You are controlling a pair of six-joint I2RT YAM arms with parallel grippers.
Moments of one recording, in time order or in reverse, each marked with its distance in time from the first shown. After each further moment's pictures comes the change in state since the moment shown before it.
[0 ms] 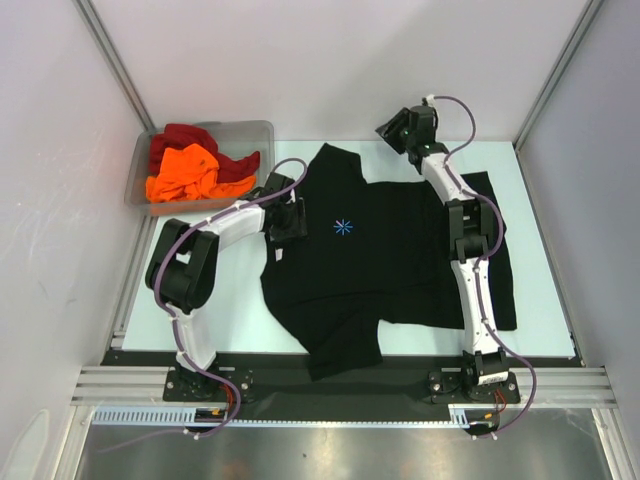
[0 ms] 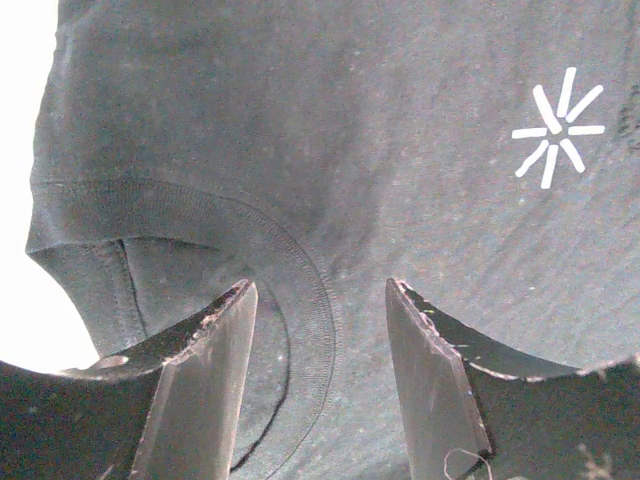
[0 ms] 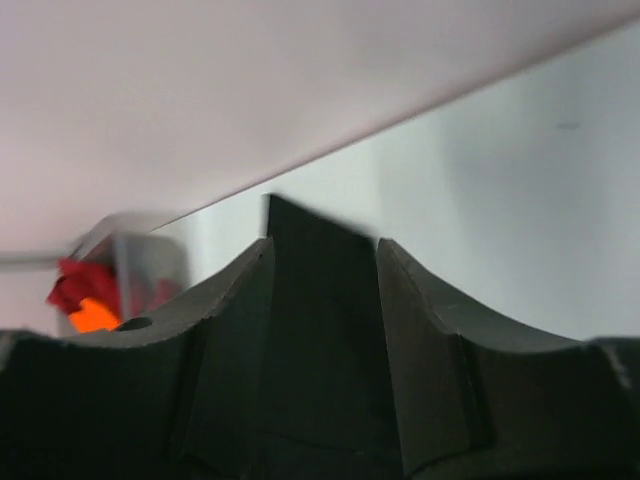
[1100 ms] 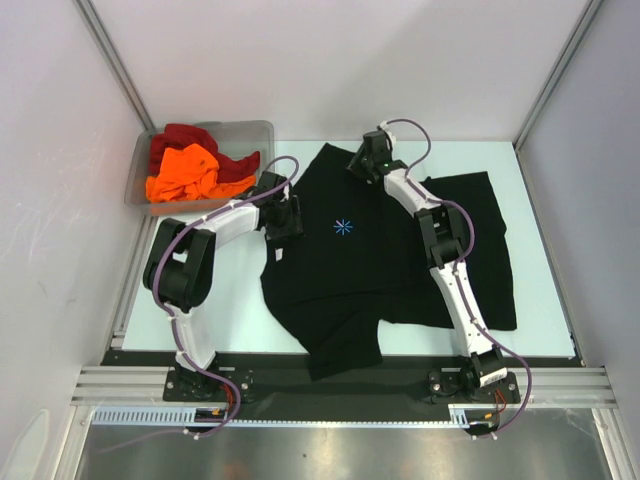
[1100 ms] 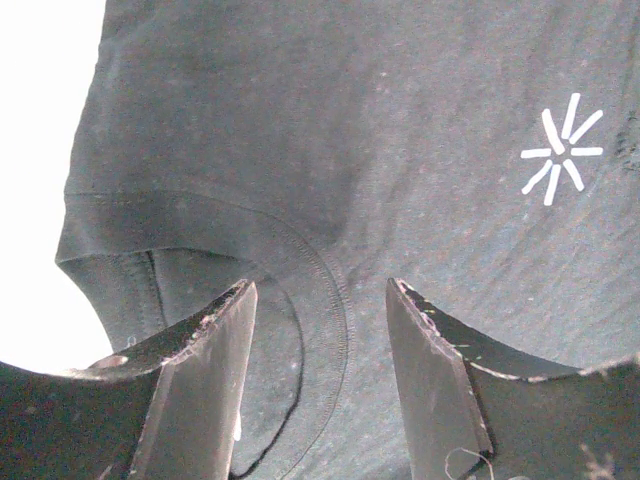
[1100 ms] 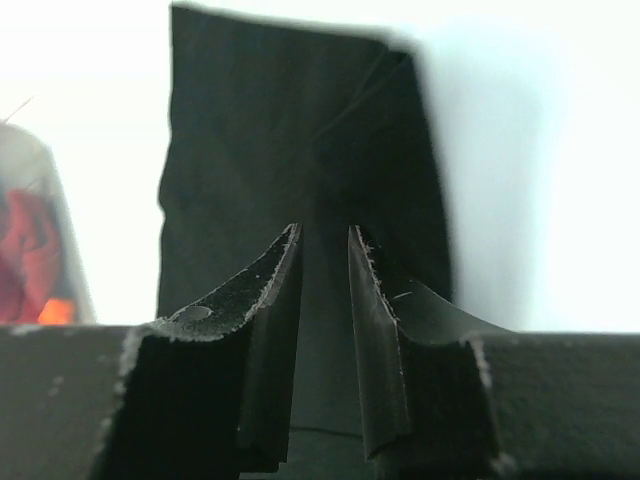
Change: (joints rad) left arm 0.040 0.000 -0.008 0.023 0.040 -0.014; right arm 0.189 0.094 0.007 -0.093 0.140 -0.041
